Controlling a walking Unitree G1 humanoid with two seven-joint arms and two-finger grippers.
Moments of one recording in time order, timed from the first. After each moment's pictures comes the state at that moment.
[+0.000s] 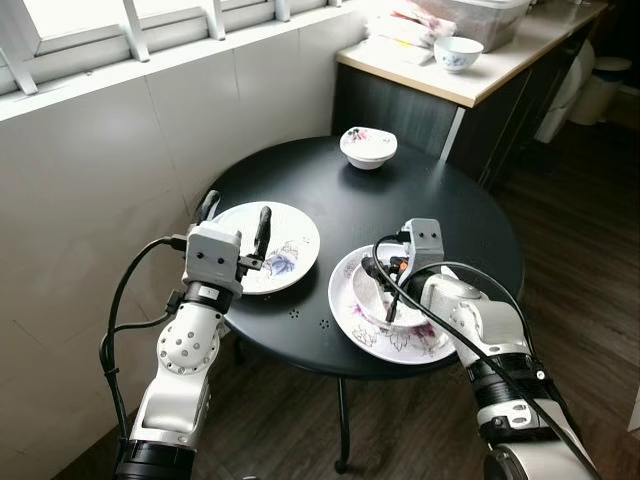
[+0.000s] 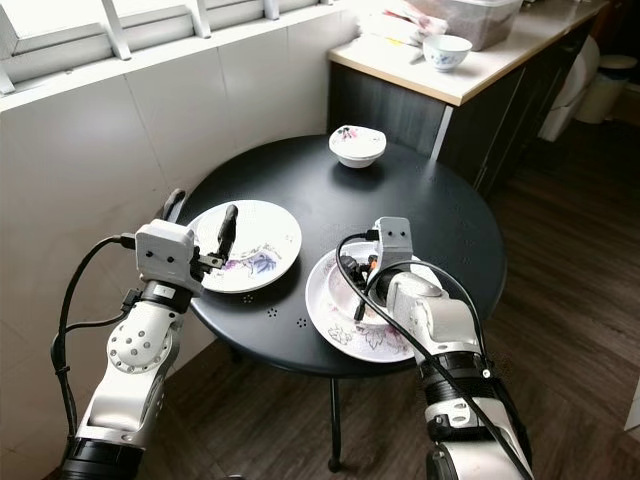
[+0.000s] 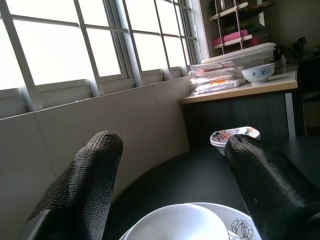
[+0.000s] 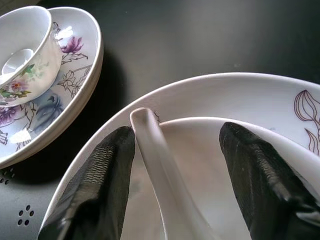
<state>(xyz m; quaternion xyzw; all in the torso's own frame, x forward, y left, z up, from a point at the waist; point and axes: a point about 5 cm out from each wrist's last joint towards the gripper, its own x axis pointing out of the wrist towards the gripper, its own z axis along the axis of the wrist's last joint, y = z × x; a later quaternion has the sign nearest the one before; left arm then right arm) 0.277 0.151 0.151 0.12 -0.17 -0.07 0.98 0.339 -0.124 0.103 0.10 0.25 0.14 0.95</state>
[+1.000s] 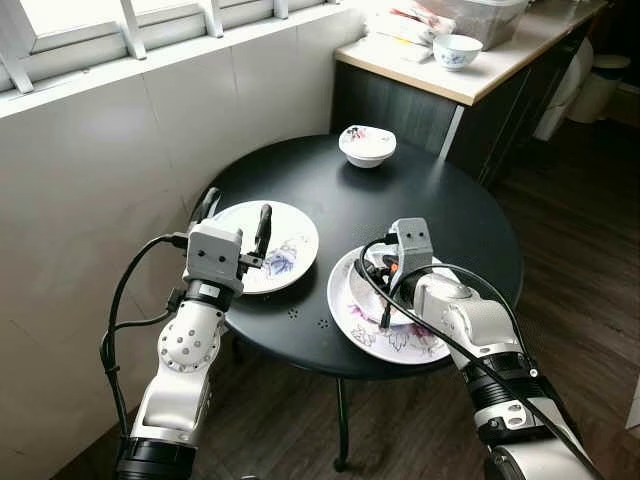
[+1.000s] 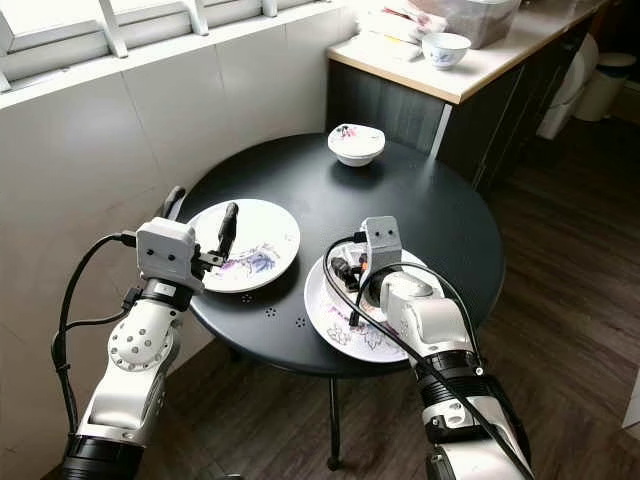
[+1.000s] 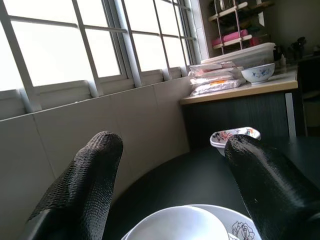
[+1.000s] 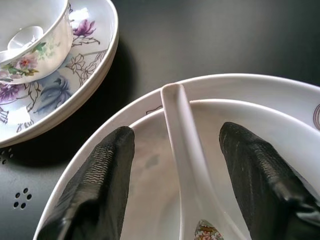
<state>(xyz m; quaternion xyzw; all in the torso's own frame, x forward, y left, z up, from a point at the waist) 0.279 0.151 0.153 0.12 -0.18 -0.07 0.97 0.336 -0.115 0.104 0.05 0.25 0.18 0.95</state>
